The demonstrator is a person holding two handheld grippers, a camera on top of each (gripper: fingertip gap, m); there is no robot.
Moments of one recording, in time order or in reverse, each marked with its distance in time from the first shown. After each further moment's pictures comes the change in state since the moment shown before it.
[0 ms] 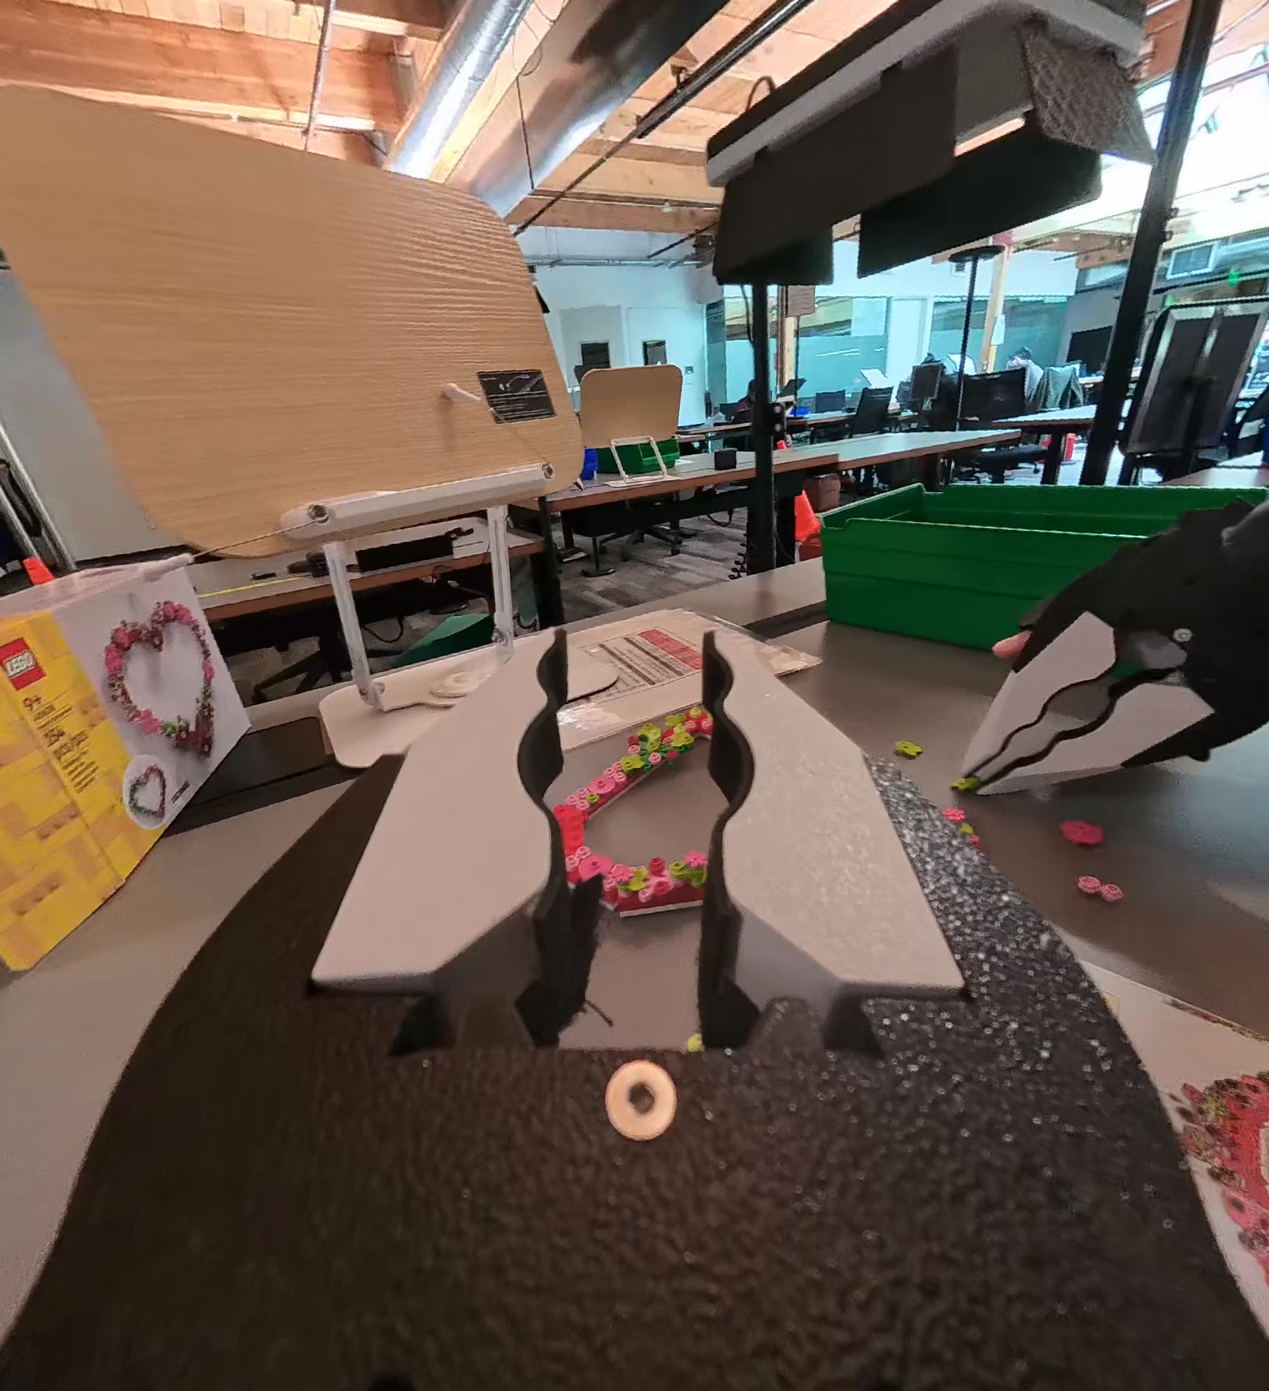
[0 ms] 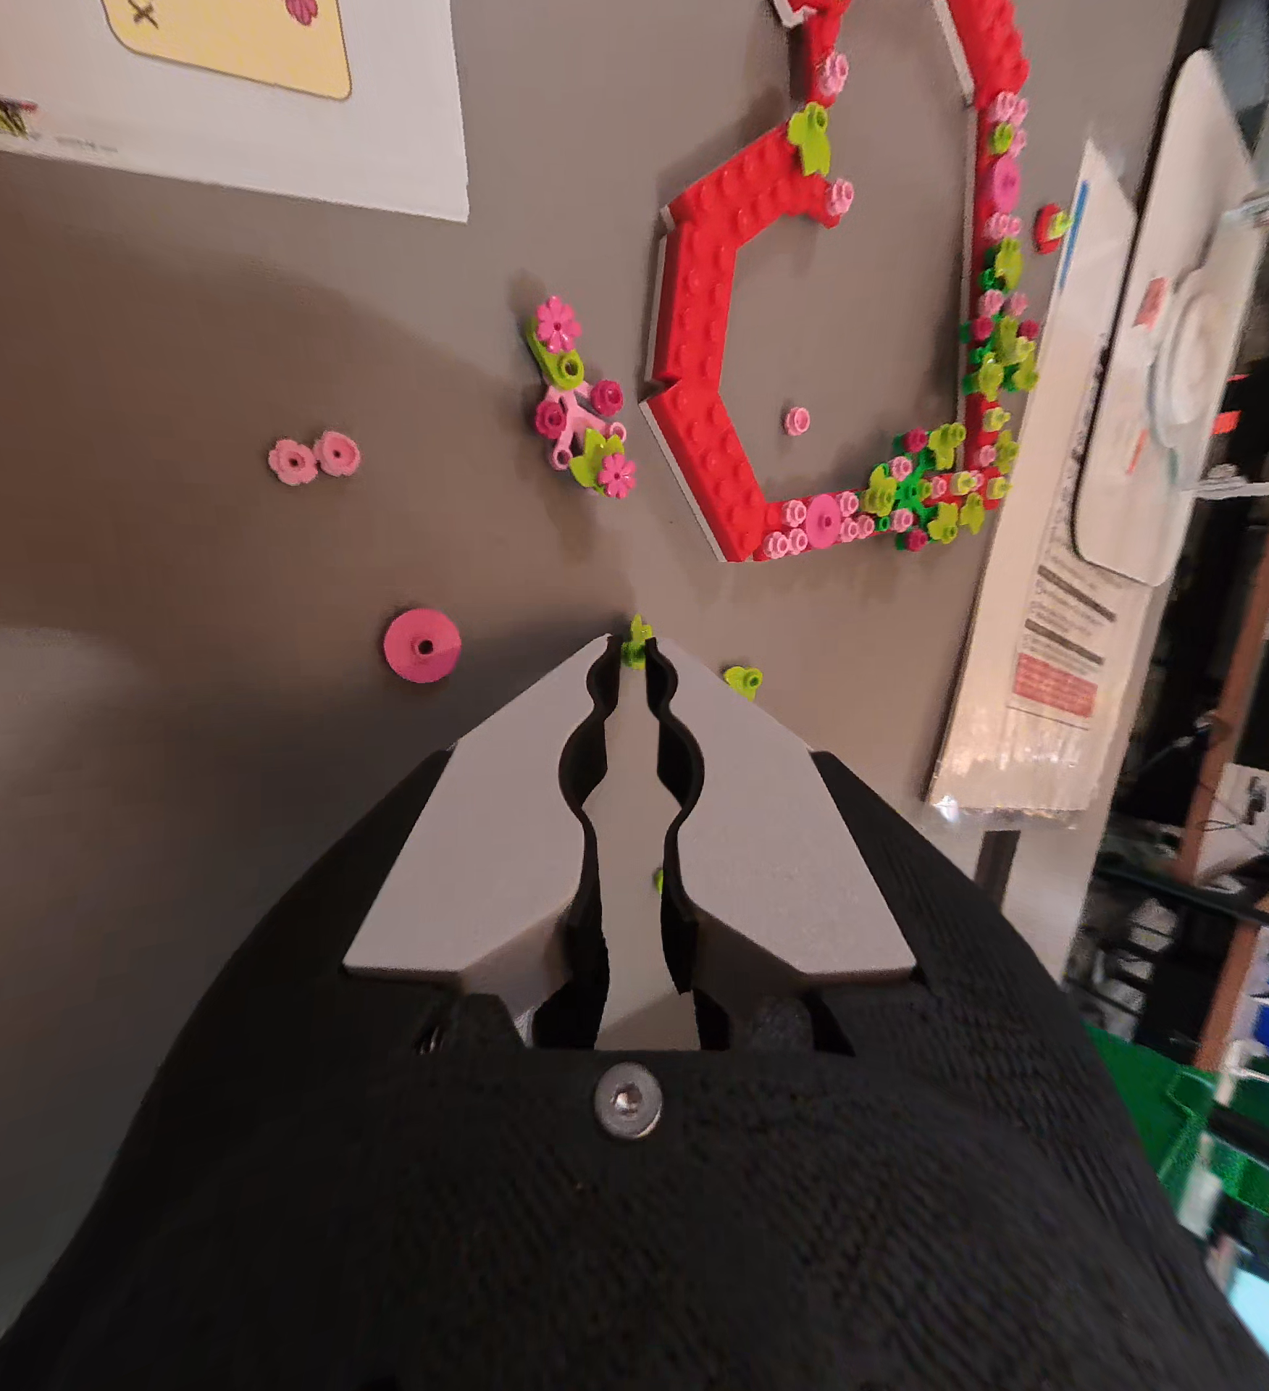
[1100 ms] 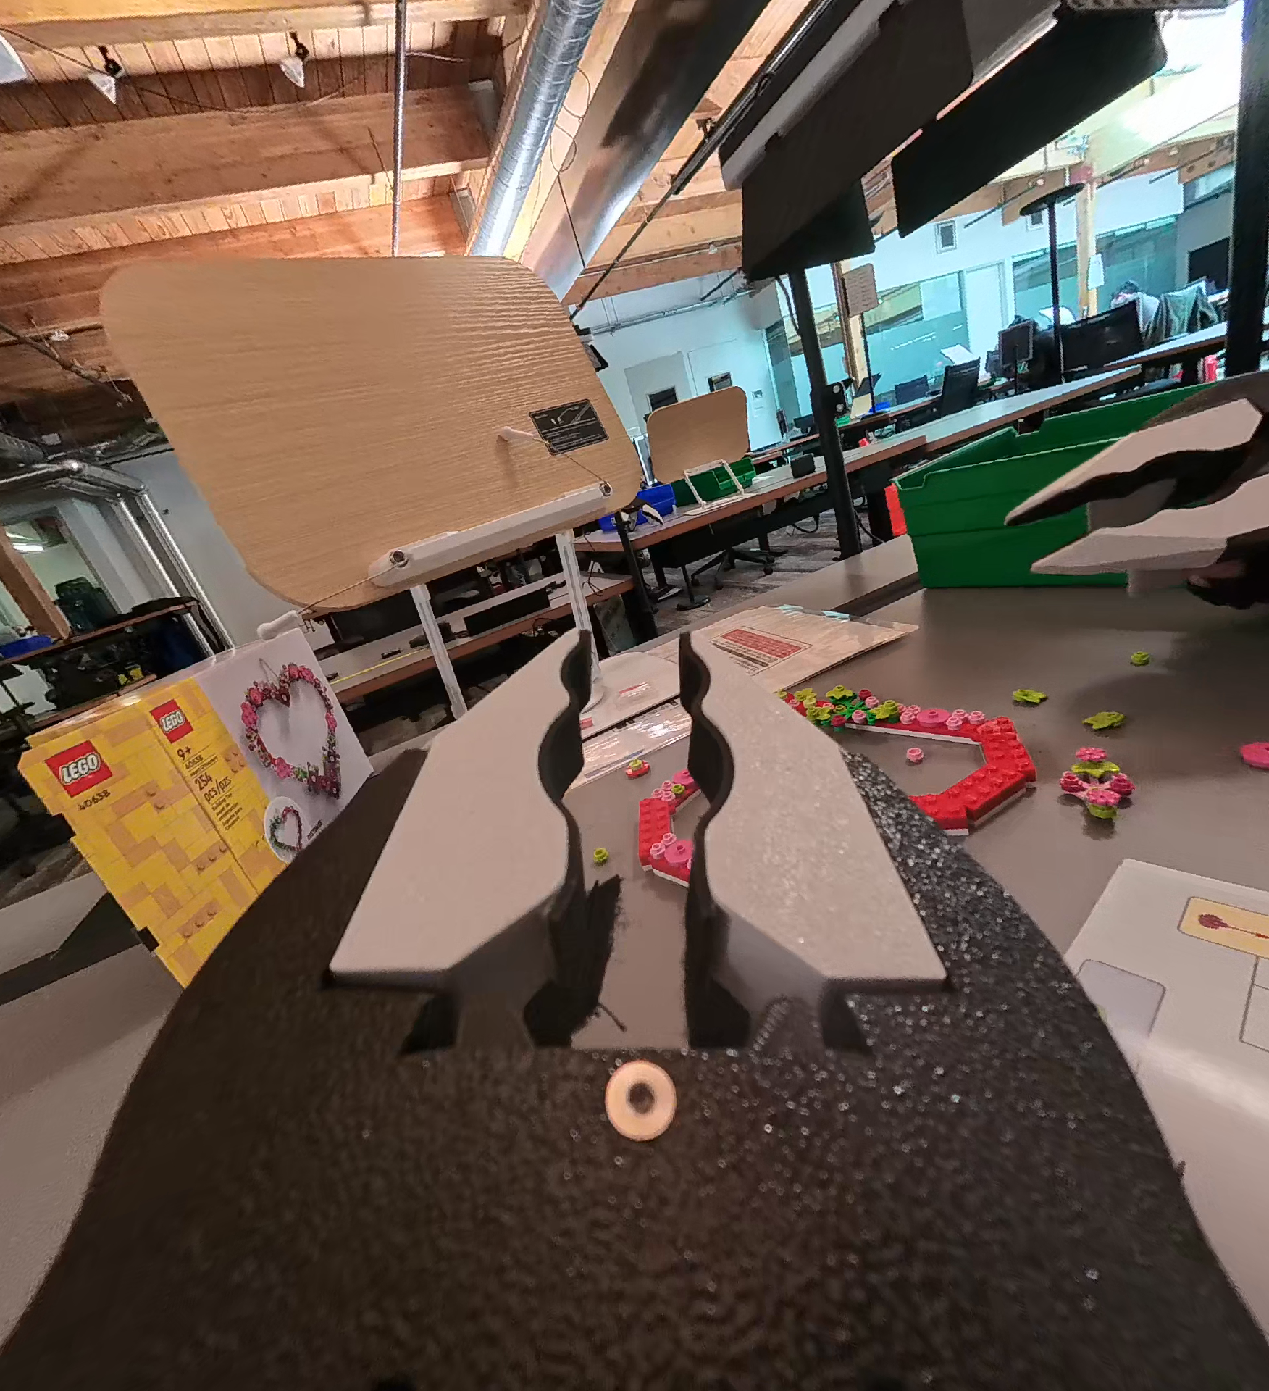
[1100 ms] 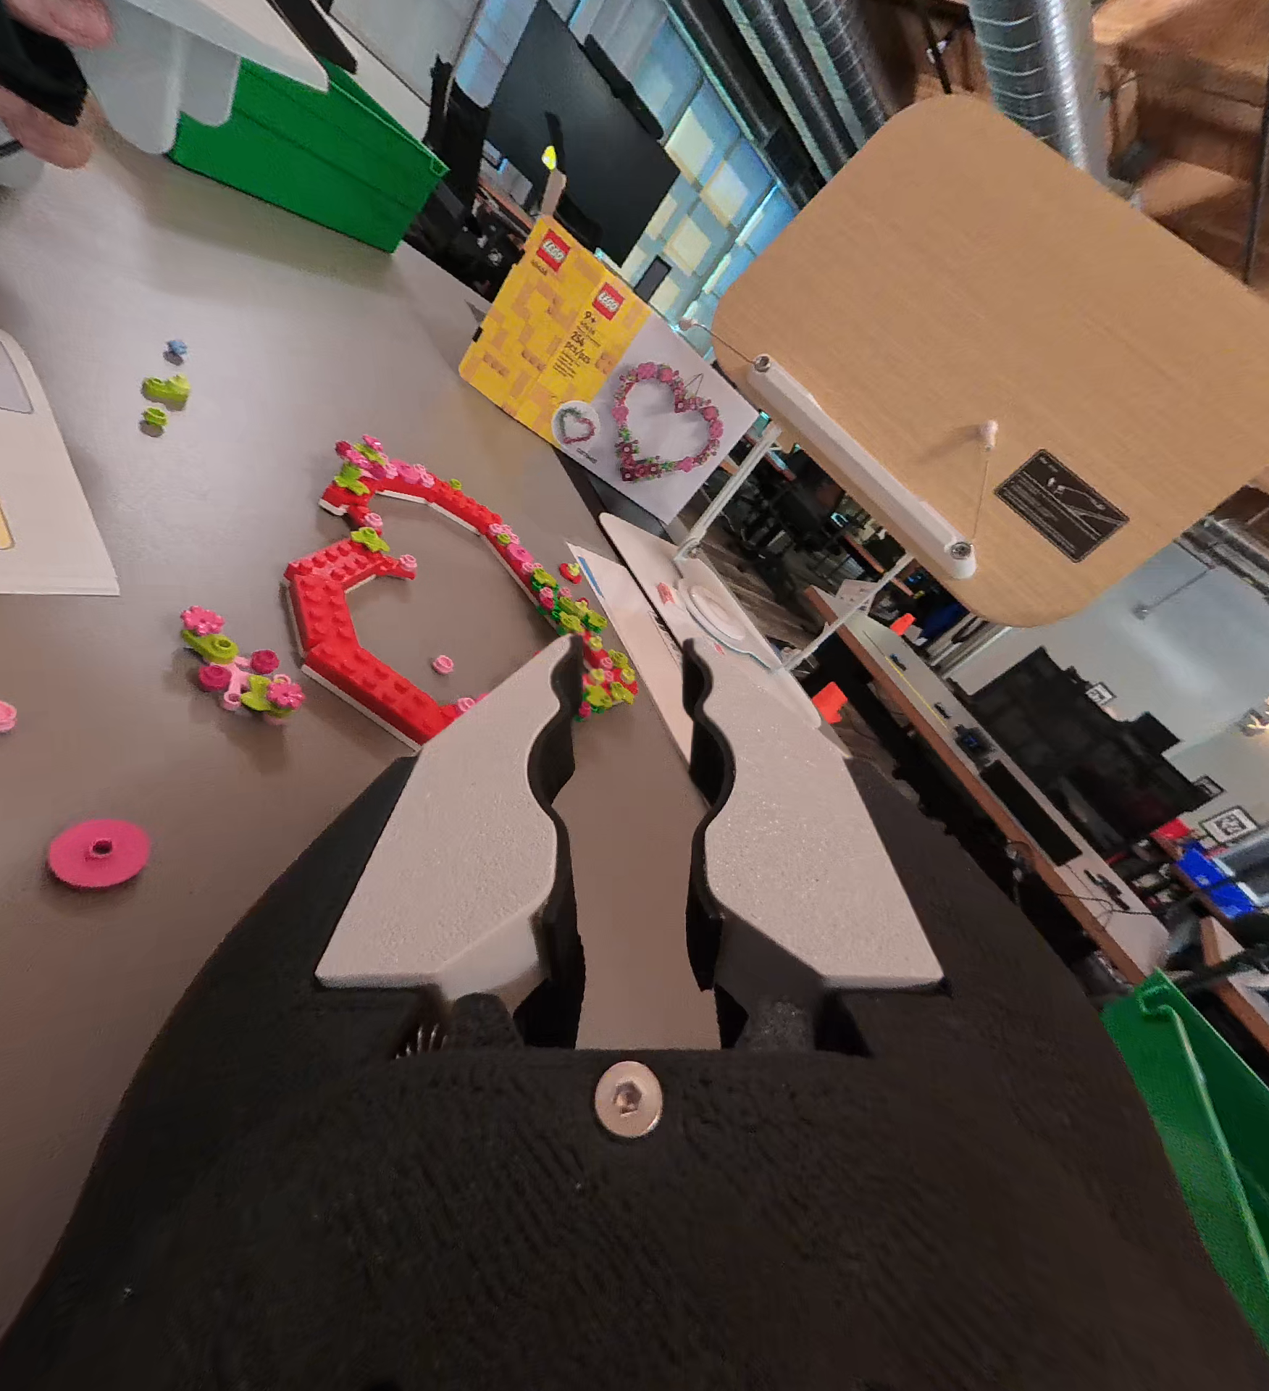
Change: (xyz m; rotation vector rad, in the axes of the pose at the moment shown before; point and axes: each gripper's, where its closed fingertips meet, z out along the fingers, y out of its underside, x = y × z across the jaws) left arm -0.007 0.016 -0.003 0.063 -0.084 0.221; right arm 0.082 -0.008 -0.052 0.727 0.524 0.300
